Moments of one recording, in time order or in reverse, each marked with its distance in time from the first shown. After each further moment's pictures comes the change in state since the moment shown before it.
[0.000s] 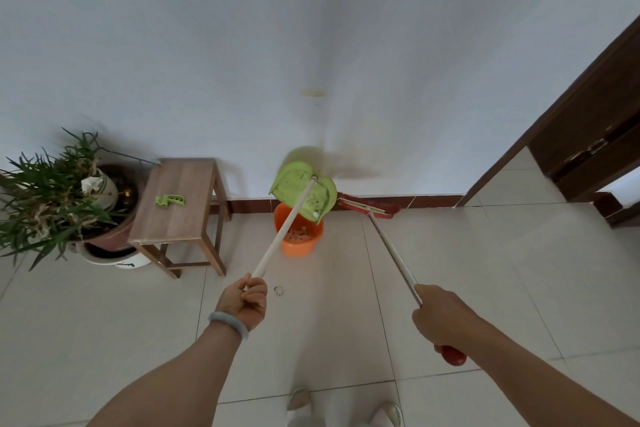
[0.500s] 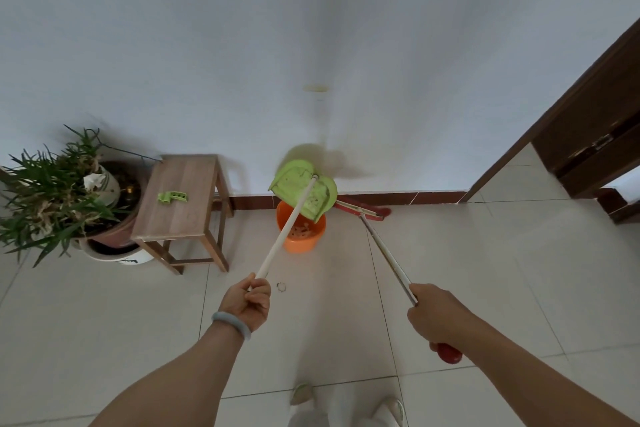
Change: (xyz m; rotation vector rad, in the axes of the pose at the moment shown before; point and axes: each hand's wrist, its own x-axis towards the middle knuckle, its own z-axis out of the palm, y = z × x) left_hand -0.002 0.001 -0.005 0.010 0.018 -0.018; right_hand 0.006 -0.009 0.008 0.082 -0.029 -0.004
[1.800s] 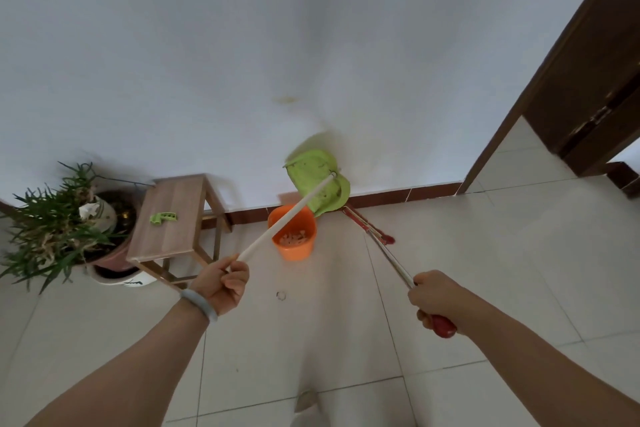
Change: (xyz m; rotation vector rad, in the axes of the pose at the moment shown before) left_hand -0.035 -0.041 0.080 0.384 -0.113 0.041; right_hand 0.019 0.094 -0.038 0.587 -0.097 0.048
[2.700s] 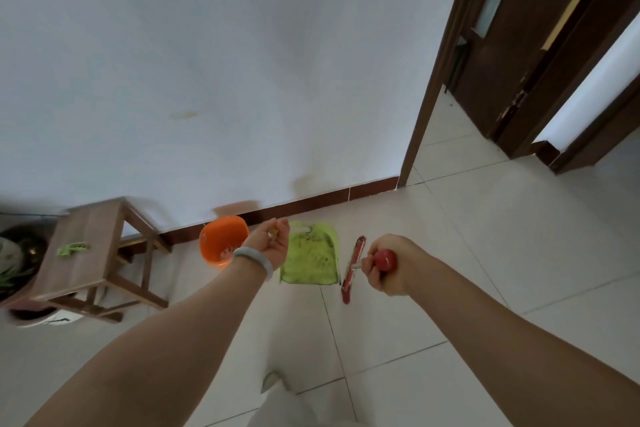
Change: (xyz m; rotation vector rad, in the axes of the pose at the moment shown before) left_hand 0.167 -0.211 0.229 -0.064 0.167 0.007; right_hand 0.030 0.076 -0.189 0.968 -0.225 0.235
